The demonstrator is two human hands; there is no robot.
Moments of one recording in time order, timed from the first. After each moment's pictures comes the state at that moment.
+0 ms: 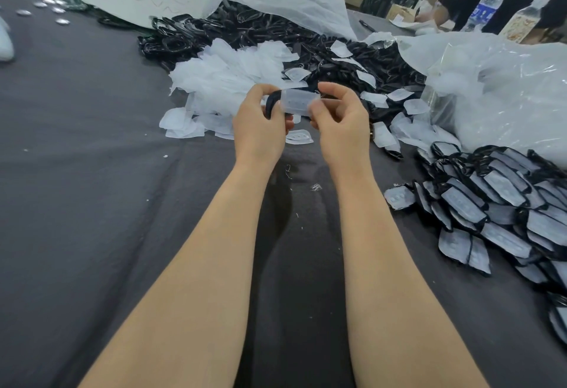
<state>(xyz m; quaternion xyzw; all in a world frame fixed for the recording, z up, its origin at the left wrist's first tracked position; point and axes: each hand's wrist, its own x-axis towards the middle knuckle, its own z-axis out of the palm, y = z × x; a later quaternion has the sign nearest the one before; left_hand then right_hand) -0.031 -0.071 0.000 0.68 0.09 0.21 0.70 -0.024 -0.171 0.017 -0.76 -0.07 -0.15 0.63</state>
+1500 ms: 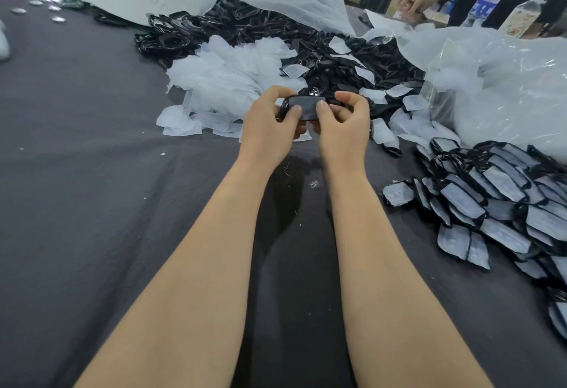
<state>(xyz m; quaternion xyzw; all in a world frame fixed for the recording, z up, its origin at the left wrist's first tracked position) -0.032 -0.075 0.000 0.73 0.02 0.16 0.67 -0.017 -0.170 0.005 -0.72 0.03 -0.17 0.67</state>
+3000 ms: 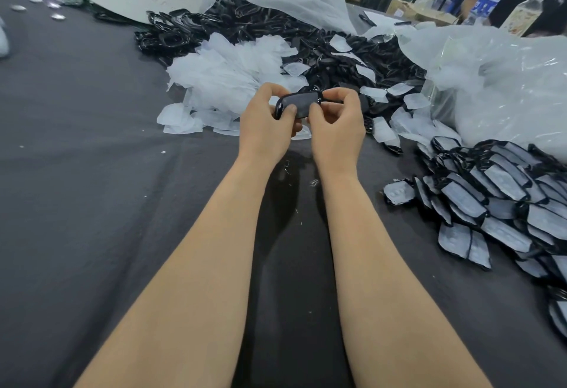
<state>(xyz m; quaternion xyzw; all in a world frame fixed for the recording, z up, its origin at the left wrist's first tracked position) -0.031 -0.073 -0.002 0.72 0.05 0.17 0.67 -0.024 -0.164 0.004 -0.78 0.00 -0.23 0.58</state>
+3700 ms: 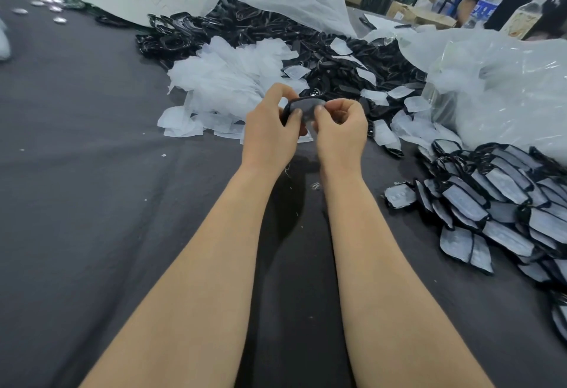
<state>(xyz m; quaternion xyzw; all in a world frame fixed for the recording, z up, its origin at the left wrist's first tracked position) -0.036 -0.078 -0.002 0.76 0.01 0.20 0.61 -0.017 -0.163 0.003 -0.73 0.05 -0.20 0.65</state>
